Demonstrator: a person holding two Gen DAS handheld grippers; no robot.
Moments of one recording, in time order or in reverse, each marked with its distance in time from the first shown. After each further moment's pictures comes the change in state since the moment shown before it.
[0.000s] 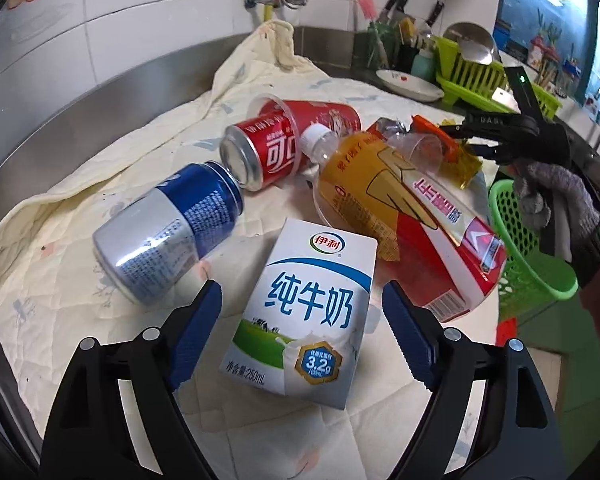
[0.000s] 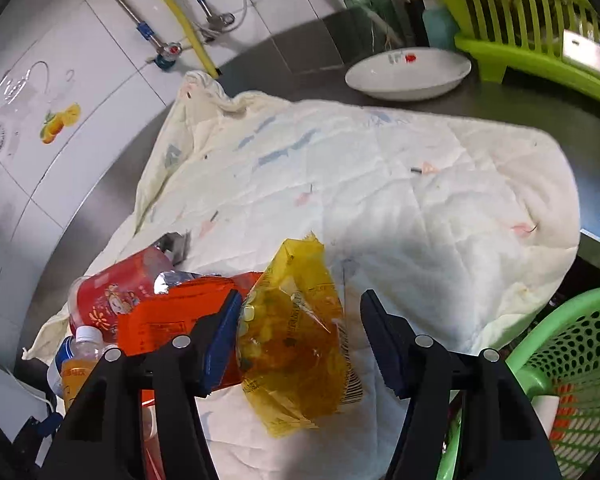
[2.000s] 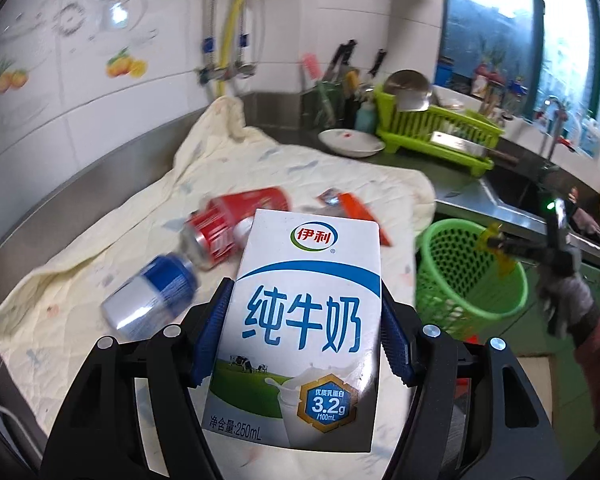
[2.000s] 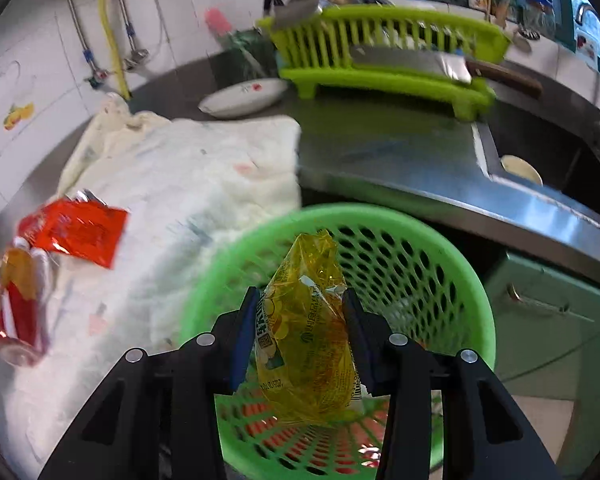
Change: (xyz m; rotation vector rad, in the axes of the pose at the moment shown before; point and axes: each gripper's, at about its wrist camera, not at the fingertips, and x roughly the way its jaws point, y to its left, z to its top) left arm -0.083 -0.049 0.030 0.090 -0.190 -0.117; right arm -0.154 -0.123 -0.113 -0.030 -0.117 -0.399
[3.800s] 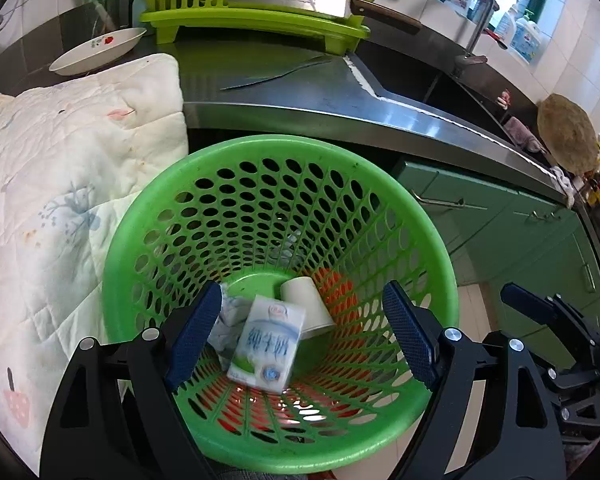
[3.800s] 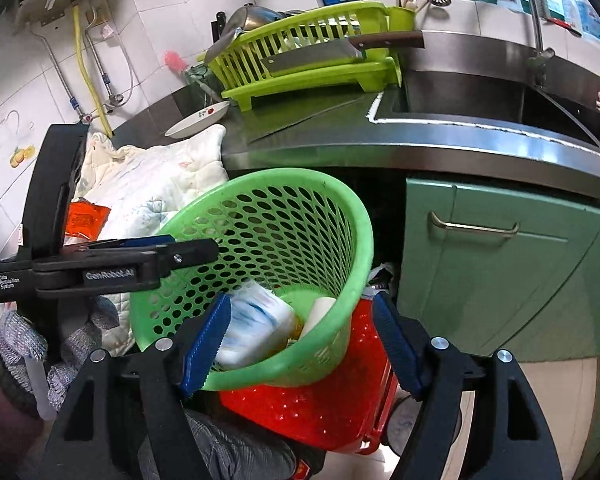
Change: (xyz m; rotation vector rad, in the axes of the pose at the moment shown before) left arm 0.256 -0.297 -0.007 0.165 0.349 -0.383; right arm -0.068 -0.092 -0.091 0.158 -0.109 0.045
